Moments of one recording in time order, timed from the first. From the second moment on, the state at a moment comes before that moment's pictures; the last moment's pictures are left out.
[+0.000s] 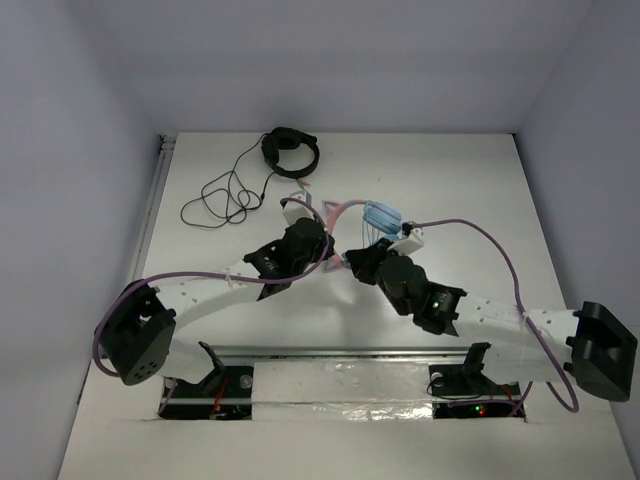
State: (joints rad) left arm -0.87 1.37 0.81 0.04 -0.38 -0.86; right arm 1.05 1.12 0.59 0.26 0.61 1.00
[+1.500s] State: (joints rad) left arm -0.81 1.69 1.01 -0.13 -0.25 -0.67; right arm 1.06 0.66 0.70 -0.13 0.61 0.89
